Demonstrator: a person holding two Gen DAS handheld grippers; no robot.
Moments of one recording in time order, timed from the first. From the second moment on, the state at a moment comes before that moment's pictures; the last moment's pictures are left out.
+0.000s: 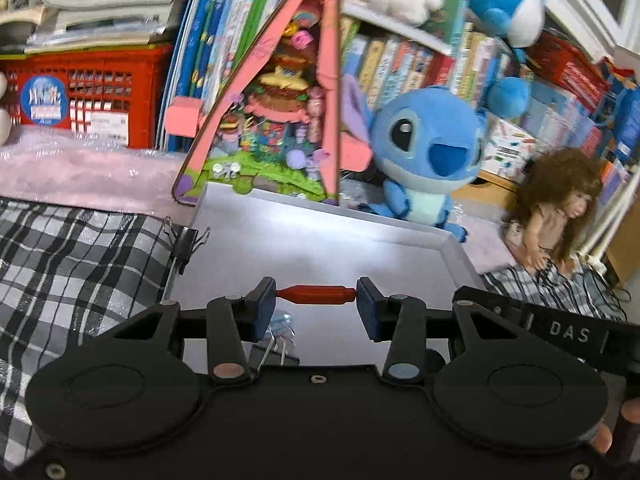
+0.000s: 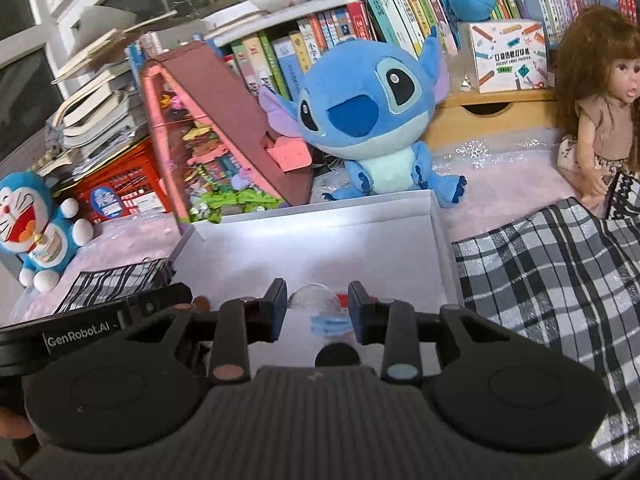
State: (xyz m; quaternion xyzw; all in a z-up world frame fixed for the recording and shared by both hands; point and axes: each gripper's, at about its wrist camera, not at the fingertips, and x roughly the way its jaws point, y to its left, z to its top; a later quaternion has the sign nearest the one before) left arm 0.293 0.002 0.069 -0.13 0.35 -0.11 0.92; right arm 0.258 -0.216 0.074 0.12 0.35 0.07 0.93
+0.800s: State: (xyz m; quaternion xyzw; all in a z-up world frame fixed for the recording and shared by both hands) left arm 0.339 -0.008 0.027 -0.08 0.37 -0.05 0.93; right arm 0.312 -0.202 0.026 0.09 0.35 0.05 0.93
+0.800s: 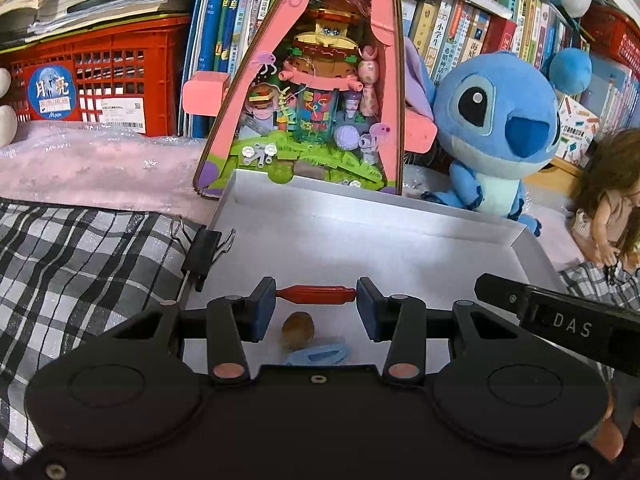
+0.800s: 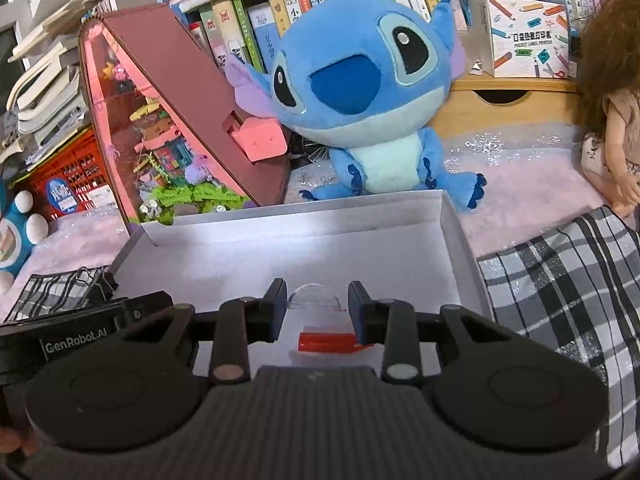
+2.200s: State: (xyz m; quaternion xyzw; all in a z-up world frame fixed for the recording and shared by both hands) left arm 0.338 -0.015 0.014 -0.05 0.35 -0.04 0.93; right arm 0.317 -0.198 0.015 0.08 0.36 0.04 0.93
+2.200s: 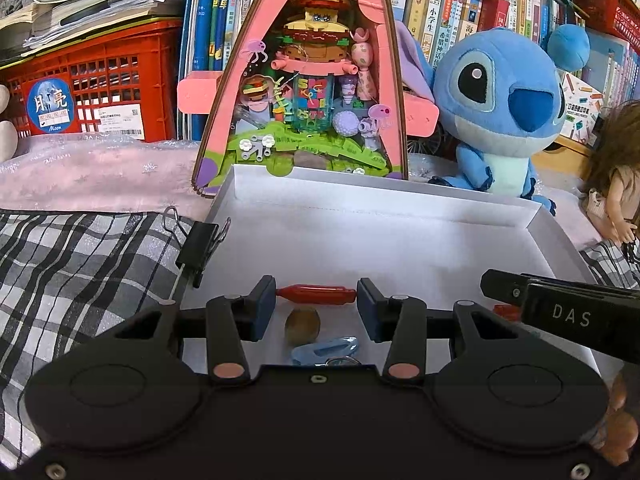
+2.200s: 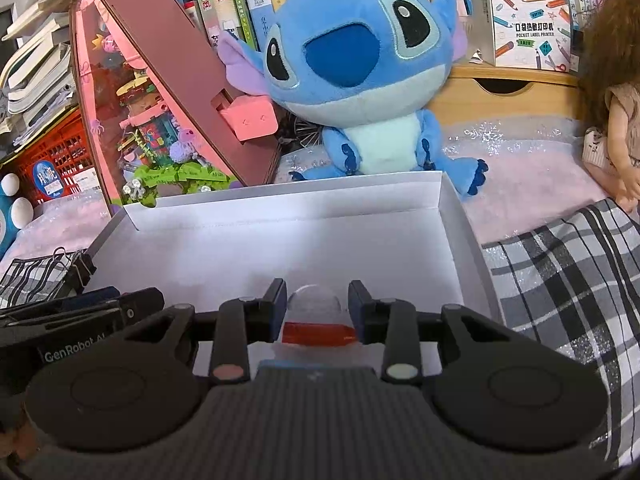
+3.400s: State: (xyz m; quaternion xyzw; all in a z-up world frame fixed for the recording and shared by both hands) left arm 0.274 0.001 0.060 -0.06 0.30 -0.07 0.95; right arm 0.269 -0.216 0.052 0.09 0.29 0.05 0.95
